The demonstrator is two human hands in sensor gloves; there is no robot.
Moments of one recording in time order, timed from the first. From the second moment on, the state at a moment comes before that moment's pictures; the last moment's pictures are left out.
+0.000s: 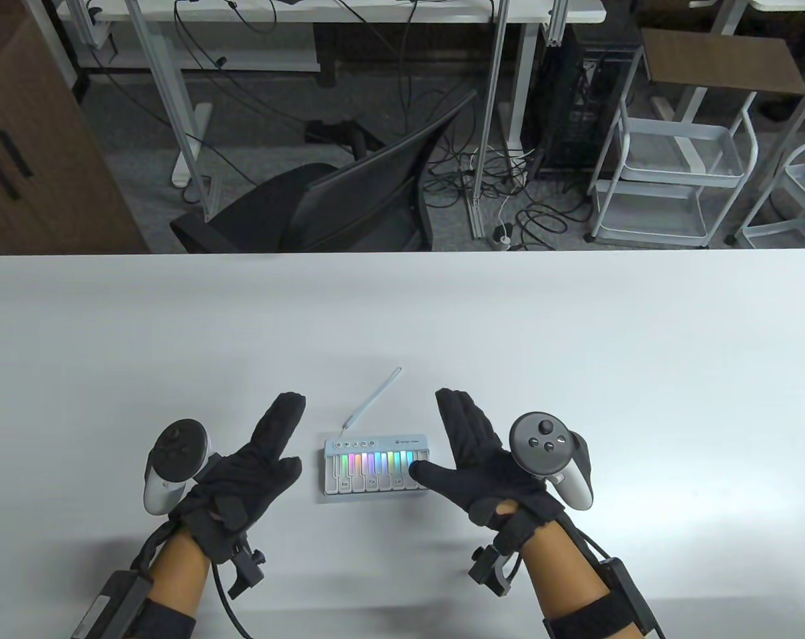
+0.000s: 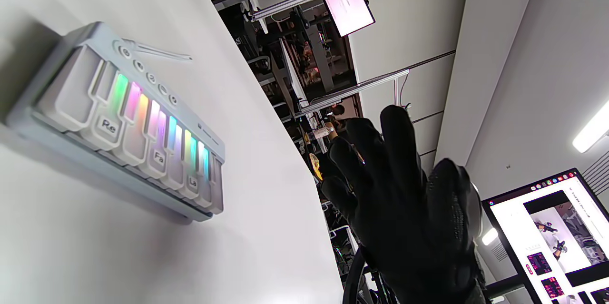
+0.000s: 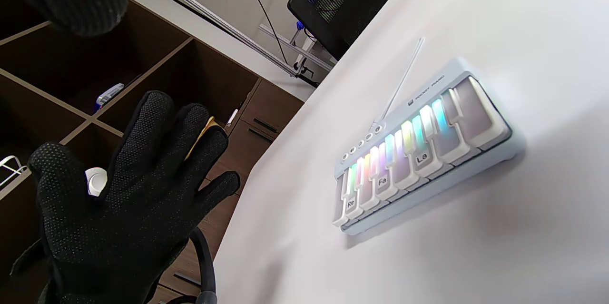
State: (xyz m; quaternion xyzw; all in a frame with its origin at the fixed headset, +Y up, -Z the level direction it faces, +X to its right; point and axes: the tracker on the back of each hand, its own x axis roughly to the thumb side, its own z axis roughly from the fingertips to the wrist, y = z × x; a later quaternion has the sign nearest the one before) left_hand -0.239 -0.688 -0.292 -0.13 -0.28 0.57 0.76; right_hand 0.113 -0.679 -0.294 0.20 0.16 0.83 0.50
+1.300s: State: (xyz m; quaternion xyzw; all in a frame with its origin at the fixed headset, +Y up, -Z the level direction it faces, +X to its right) left_hand -0.239 -0.690 -0.293 -0.14 -0.28 0.56 0.76; right_hand 0.111 -0.680 -0.293 0.19 0.17 0.83 0.50
